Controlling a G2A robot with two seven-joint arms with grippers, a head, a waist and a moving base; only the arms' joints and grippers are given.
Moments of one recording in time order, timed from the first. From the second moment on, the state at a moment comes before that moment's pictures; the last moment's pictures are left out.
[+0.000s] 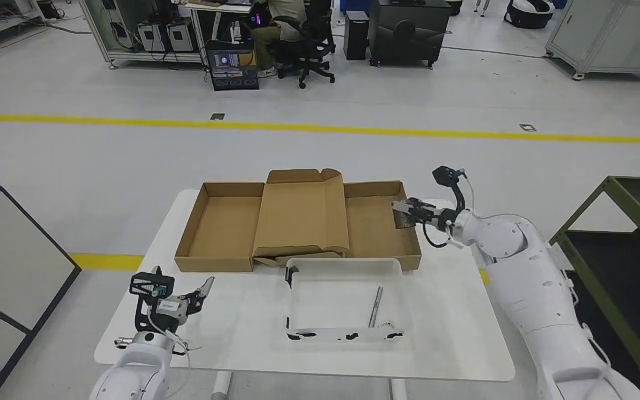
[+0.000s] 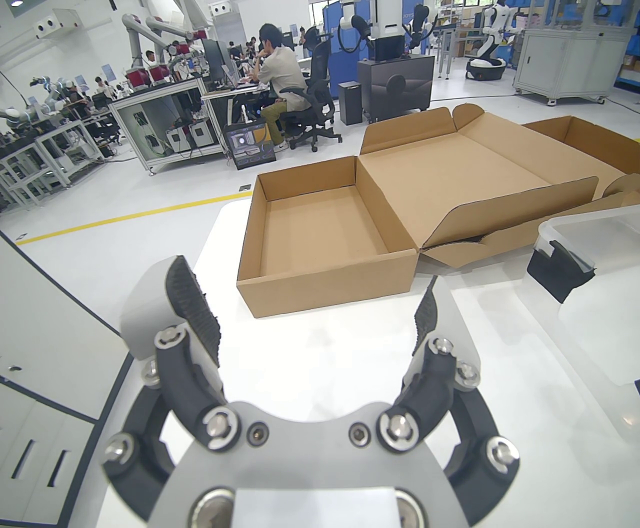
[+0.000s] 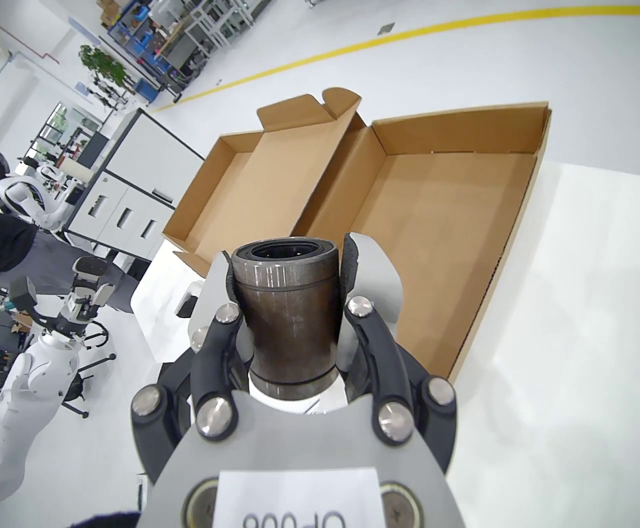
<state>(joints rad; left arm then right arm) 1.73 -1.15 -1.60 -1.80 1.33 0.00 0.00 -0.61 -1.20 1.16 -0.75 -0.36 -0.44 0.75</state>
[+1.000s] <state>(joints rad) 1.73 -1.15 -1.60 -1.80 1.33 0.00 0.00 -0.43 -1.37 0.97 -0.24 -0.35 -0.32 0.63</state>
